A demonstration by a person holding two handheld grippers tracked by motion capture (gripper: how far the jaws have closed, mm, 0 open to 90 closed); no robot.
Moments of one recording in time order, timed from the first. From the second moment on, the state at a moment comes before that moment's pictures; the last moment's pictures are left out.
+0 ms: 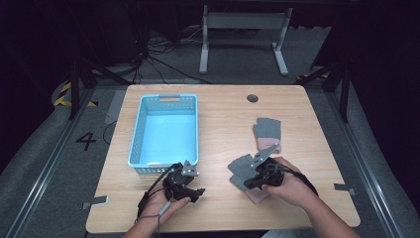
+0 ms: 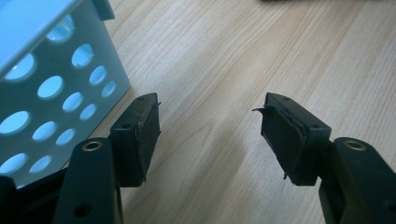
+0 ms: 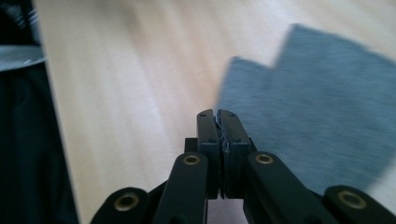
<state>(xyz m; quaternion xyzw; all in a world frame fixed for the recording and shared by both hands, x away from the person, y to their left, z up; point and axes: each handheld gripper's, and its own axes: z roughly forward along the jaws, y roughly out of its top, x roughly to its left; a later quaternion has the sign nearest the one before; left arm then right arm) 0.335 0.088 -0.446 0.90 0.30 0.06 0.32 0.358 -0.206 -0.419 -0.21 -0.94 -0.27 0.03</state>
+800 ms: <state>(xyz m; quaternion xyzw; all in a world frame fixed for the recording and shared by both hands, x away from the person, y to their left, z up) 0.339 0.081 -0.447 0.90 0.29 0.05 0.32 0.347 -0.195 -0.437 -0.18 -0.96 -0.22 0.05</state>
